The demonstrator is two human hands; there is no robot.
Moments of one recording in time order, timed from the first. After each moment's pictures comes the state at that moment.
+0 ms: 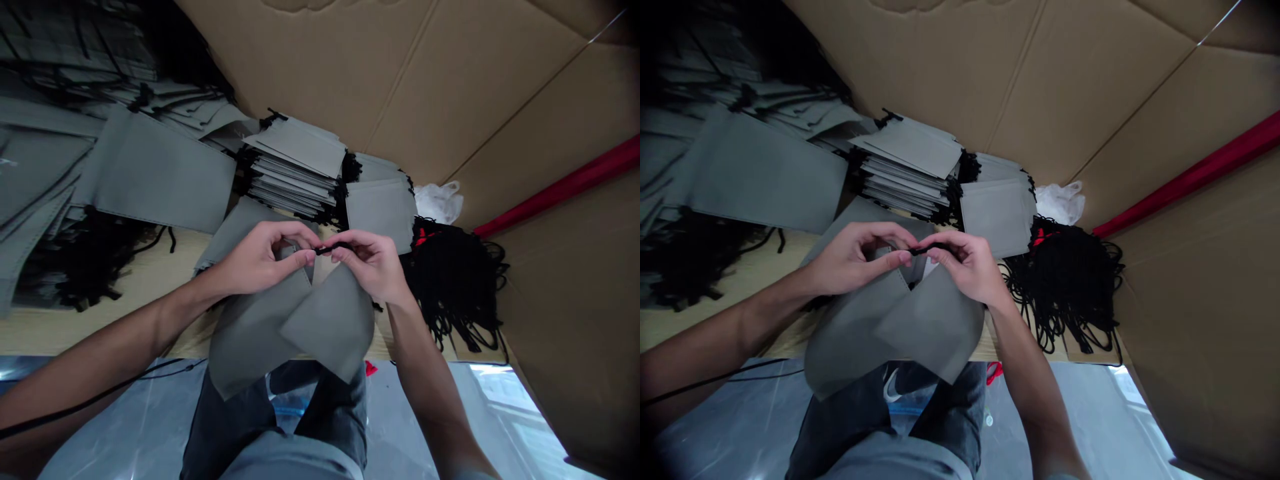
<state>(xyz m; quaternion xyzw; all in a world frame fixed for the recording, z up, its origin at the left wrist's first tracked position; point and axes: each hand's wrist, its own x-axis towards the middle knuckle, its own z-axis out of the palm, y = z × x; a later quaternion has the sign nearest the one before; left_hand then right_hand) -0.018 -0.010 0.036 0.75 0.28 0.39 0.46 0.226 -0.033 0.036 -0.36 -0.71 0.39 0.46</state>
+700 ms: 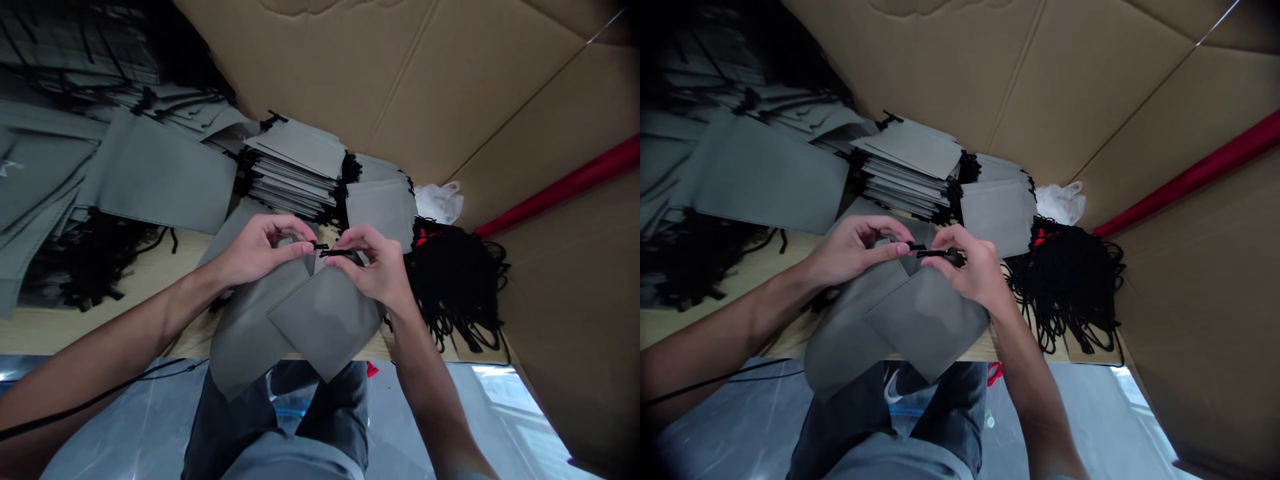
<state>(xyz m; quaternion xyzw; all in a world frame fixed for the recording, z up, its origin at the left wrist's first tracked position) -0.020 0.004 0.027 0.71 0.30 0.42 0.49 0.230 -0.037 0.032 -0.39 -0.78 0.16 0.45</state>
